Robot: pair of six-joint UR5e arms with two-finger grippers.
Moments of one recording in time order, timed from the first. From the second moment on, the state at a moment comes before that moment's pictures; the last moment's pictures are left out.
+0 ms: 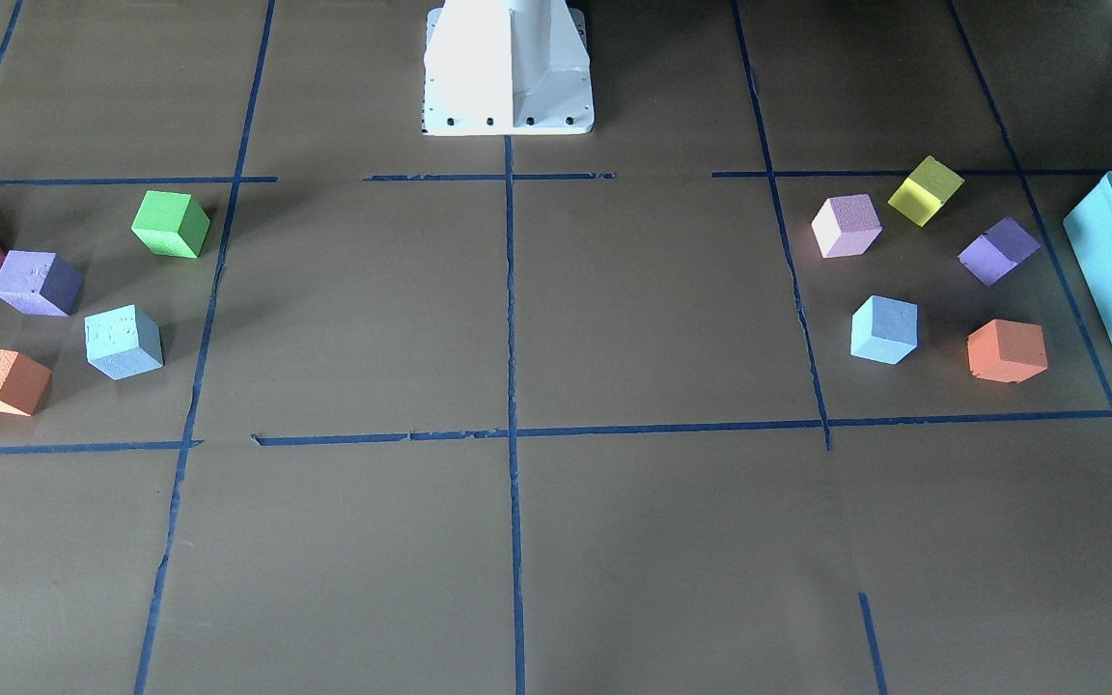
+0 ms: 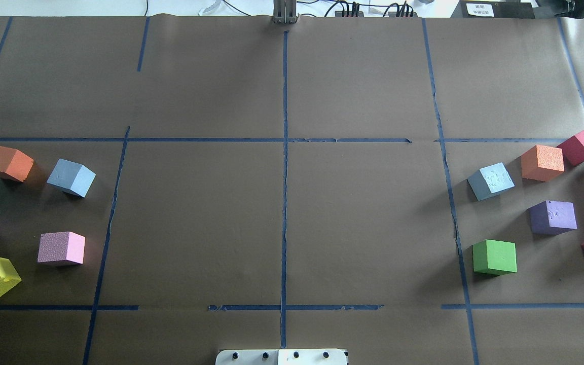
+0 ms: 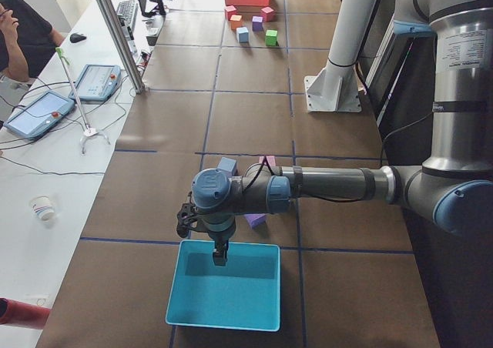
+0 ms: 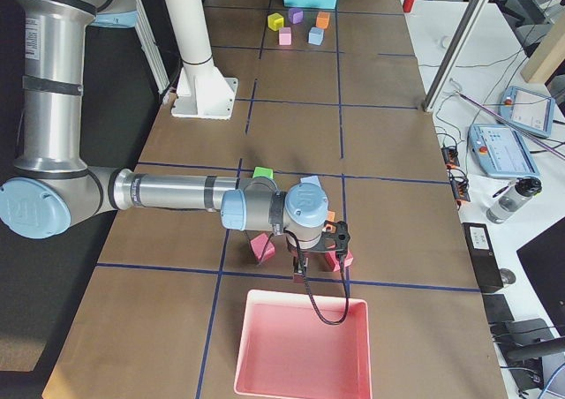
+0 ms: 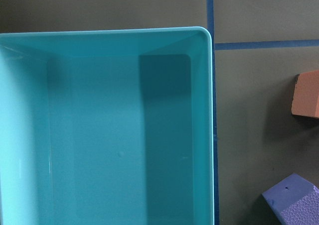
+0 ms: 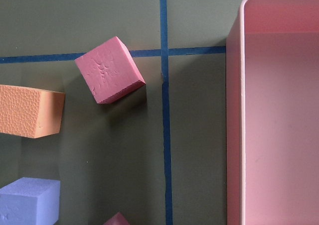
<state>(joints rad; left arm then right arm) -1.61 -1.50 -1.65 -1.50 -2.33 0.11 1.58 -1.70 1.71 -1.58 2.39 0.04</state>
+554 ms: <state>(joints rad) -1.61 -1.50 -1.65 -1.50 -2.34 0.12 1.58 -1.68 1.71 -1.58 2.39 0.05</state>
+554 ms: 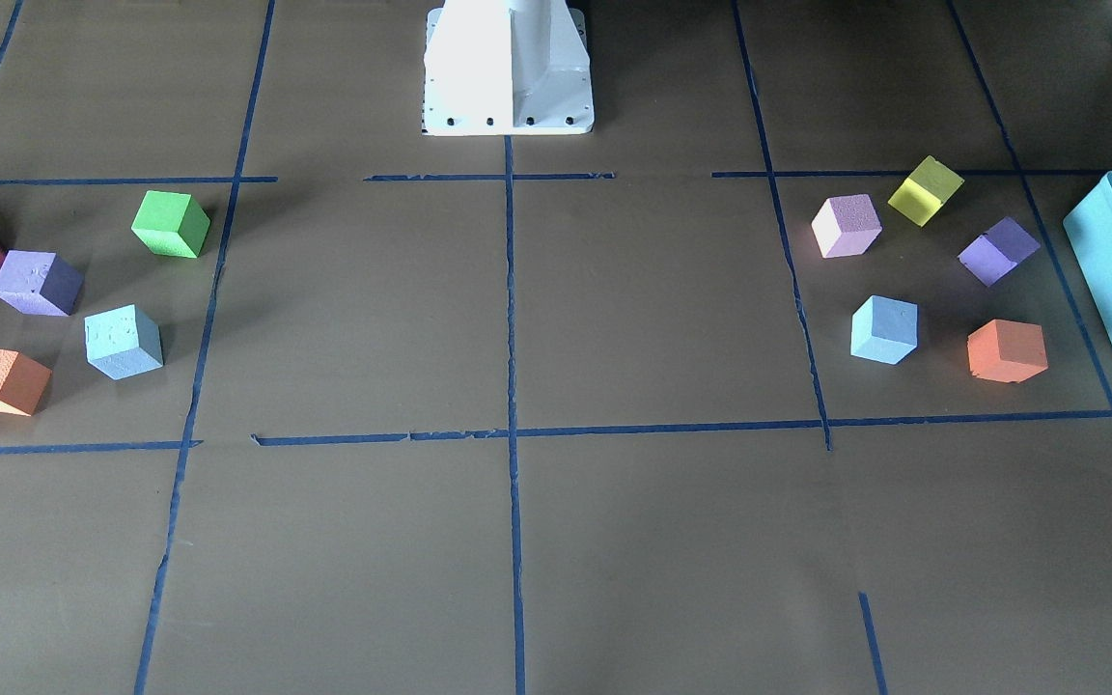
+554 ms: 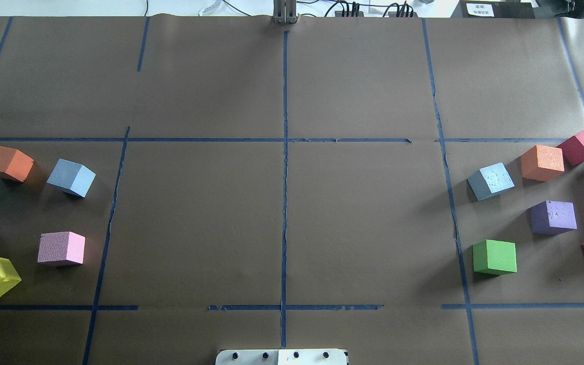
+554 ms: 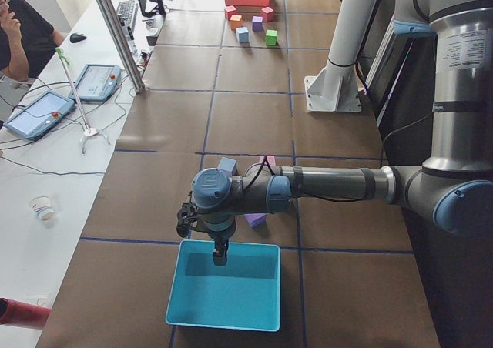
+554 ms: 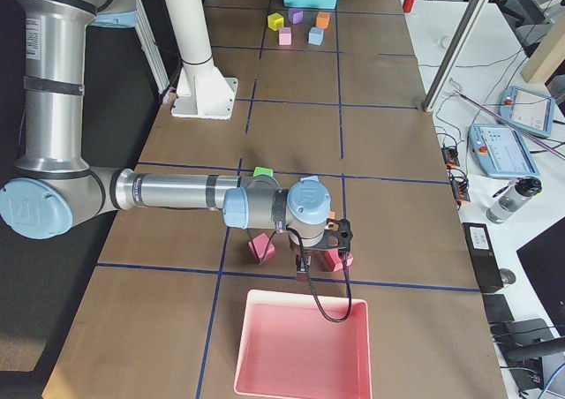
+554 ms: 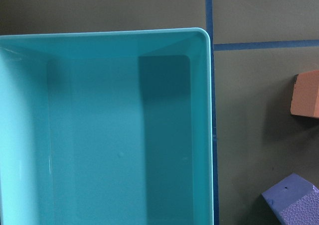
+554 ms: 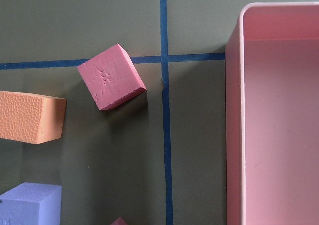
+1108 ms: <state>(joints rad) -1.61 -1.50 -1.65 -1.50 -2.34 0.12 1.58 -1.67 1.71 -1.58 2.39 0.05</state>
